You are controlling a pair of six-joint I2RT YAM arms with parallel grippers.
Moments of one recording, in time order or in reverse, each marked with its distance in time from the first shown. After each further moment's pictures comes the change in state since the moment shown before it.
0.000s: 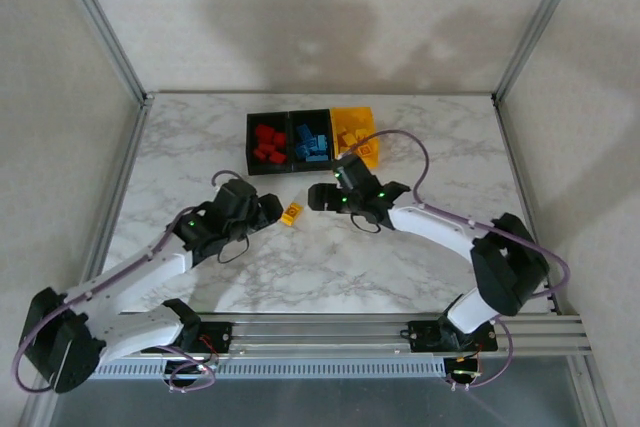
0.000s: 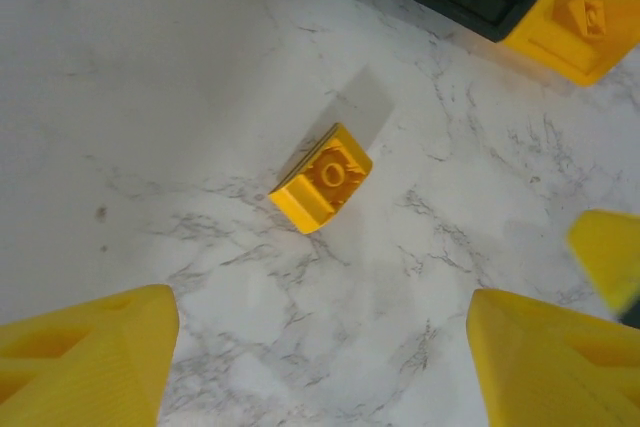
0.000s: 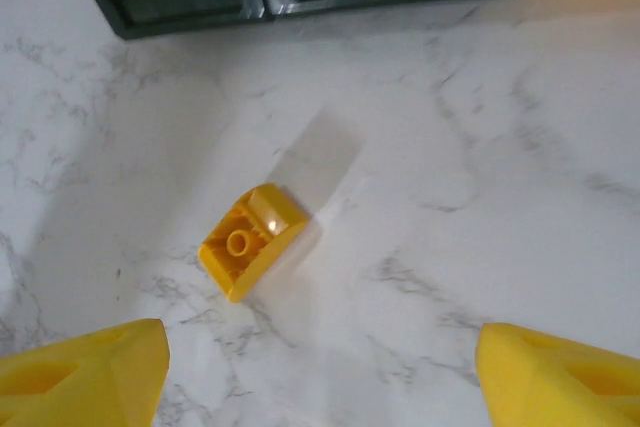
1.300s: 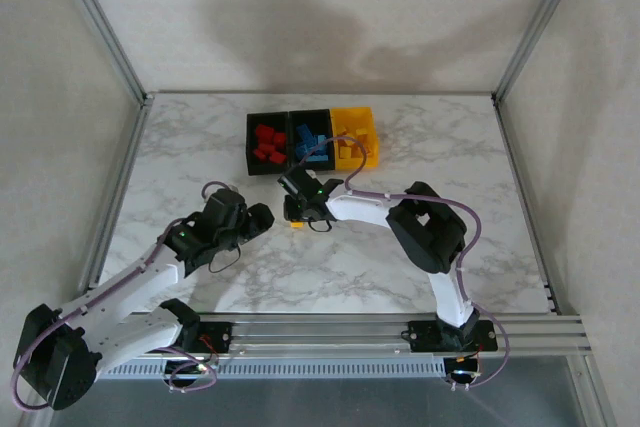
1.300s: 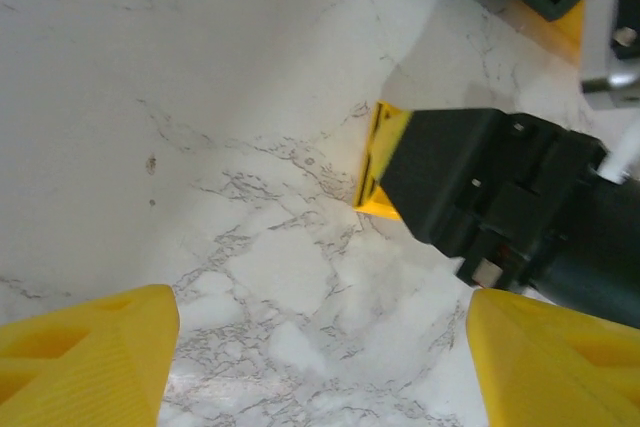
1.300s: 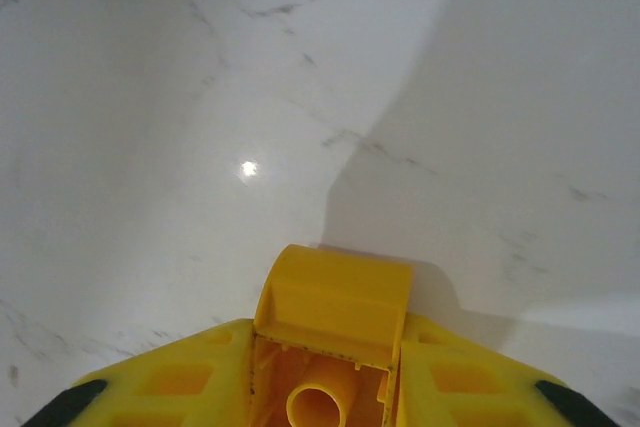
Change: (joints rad) left arm 0.047 -0.046 -0.096 0.012 0.079 -0.032; right arm 0.112 0.439 0.315 -0.084 0.088 0.084
